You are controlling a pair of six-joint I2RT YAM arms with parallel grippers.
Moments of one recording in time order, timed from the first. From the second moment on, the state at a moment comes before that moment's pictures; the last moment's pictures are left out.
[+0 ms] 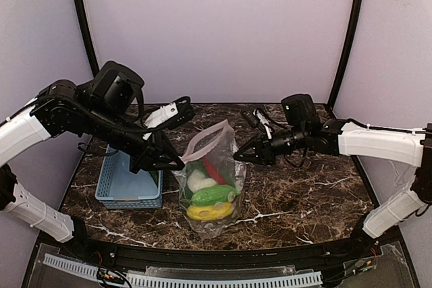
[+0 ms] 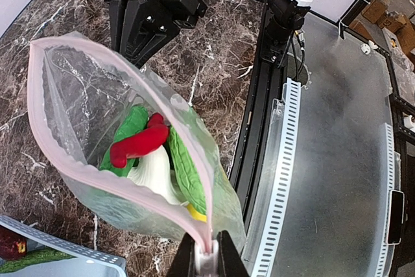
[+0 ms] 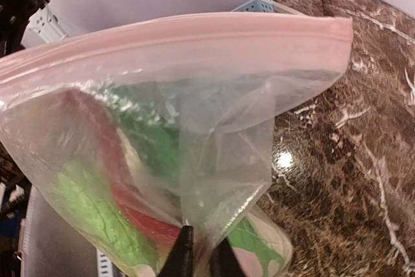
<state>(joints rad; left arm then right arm) -1.07 1.27 1.51 -1.03 0.28 0.03 0.75 1.42 0.99 -0.13 -0.73 0.08</state>
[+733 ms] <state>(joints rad) -1.07 1.46 1.54 -0.95 0.16 0.05 0.78 0.95 0.67 -0.27 -0.42 0.17</state>
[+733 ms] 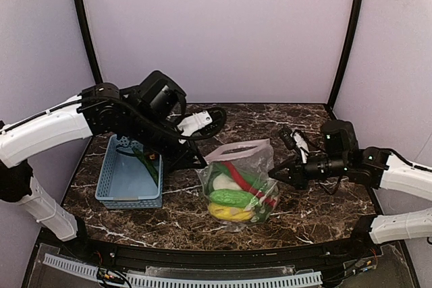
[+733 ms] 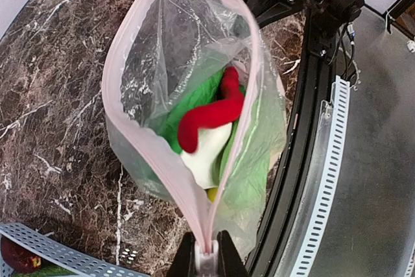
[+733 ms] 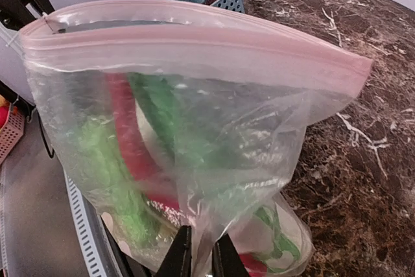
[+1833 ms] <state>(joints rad) -1.07 1.45 1.53 -0.93 0.31 0.10 0.94 1.28 1.24 -0.54 -0.61 -0.16</state>
